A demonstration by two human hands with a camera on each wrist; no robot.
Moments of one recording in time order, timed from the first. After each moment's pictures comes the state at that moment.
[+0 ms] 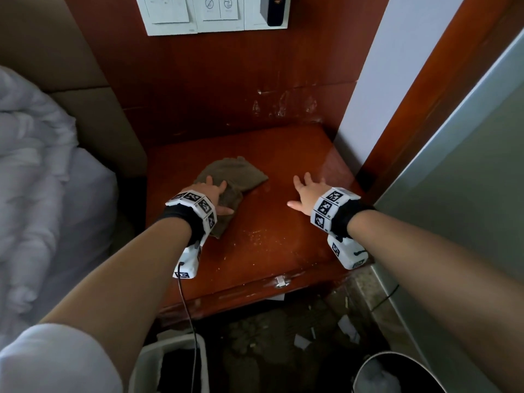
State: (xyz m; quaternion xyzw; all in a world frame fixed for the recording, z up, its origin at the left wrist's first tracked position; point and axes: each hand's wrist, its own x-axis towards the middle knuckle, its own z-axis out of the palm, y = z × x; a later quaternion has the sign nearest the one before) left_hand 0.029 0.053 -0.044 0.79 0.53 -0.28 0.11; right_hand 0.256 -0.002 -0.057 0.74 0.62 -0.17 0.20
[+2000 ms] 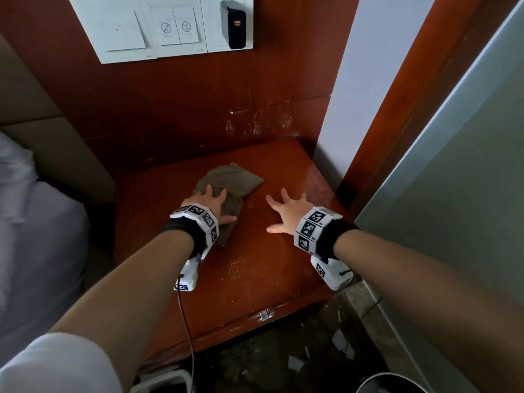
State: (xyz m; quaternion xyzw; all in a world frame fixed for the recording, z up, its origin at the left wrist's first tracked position) left_hand 0.087 0.083 -0.047 0.80 0.53 -0.27 0.09; right_hand 0.270 0.008 -0.048 0.70 0.64 -0.23 0.19
